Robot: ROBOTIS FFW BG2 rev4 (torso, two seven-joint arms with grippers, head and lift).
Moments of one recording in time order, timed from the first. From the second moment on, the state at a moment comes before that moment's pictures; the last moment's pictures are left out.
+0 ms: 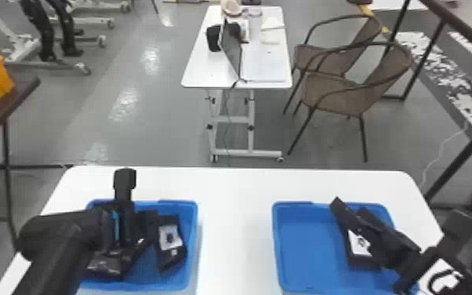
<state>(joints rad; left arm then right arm) -0.35 0.16 0.02 -0.99 0.20 0.77 -0.43 0.27 0.00 -0.26 -1.77 -0.52 0.48 0.52</state>
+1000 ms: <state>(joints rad) -0.19 0.17 0.14 -1.52 0.17 1.25 -0.42 0.26 0.00 -0.24 -1.76 -0.55 0.49 0.52</state>
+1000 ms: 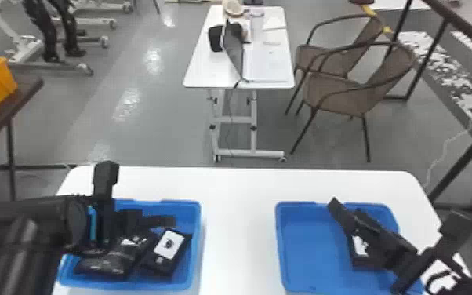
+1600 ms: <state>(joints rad) -0.21 0.22 0.09 -1.52 0.14 1.35 -0.42 0.26 0.00 -0.23 -1.74 -0.56 0.49 0.52</state>
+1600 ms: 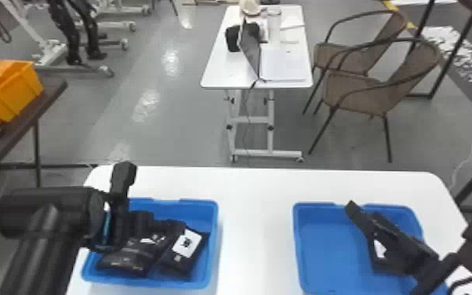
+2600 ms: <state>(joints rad) -0.25 0.18 0.04 -1.48 -0.14 1.29 -0.64 0.26 0.00 -0.22 -1.72 -0.57 0.49 0.53</state>
